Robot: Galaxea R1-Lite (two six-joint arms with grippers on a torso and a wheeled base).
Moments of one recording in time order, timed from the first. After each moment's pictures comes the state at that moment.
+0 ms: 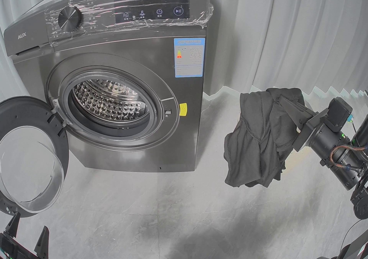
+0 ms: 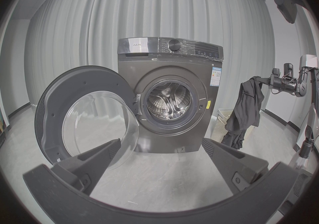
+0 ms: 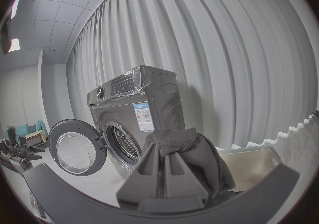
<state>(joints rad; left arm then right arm) 0.00 0.02 -0.02 0.00 0.00 -0.04 0.58 1.49 -0.41 -1.32 -0.07 0.04</state>
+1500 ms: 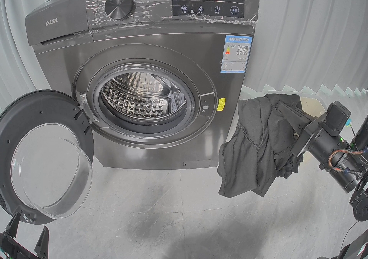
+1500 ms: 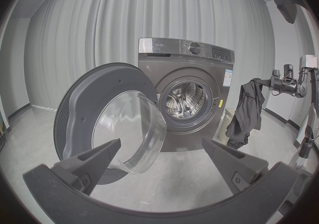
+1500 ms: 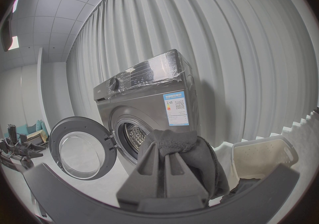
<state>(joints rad) 0.00 0.02 -0.02 0.00 0.00 -0.04 0.59 1.50 -0.39 -1.32 -0.07 0.04</state>
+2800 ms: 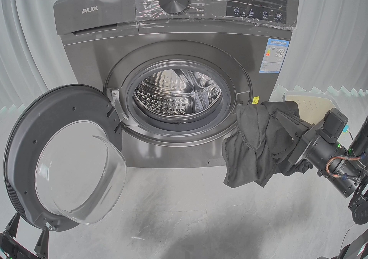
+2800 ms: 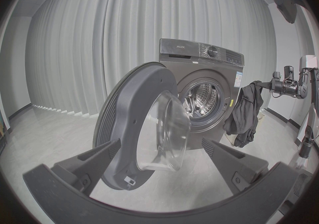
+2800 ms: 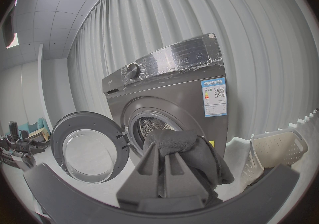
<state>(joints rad) 0.00 0.02 -0.02 0.00 0.00 -0.04 0.60 1.50 -0.36 -1.32 -0.07 0.04</state>
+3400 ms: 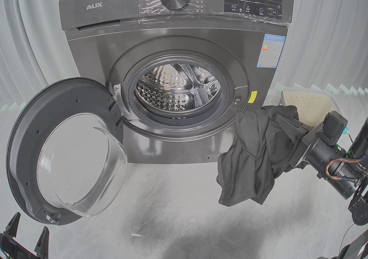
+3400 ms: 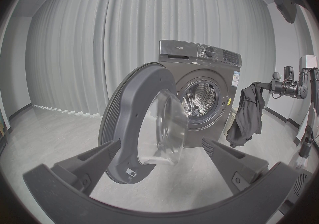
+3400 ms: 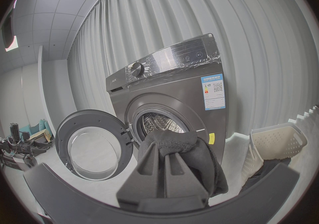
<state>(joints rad) 0.00 0.02 -0.02 0.00 0.00 -0.04 0.60 1.50 -0.34 -1.32 -0.07 0.06</state>
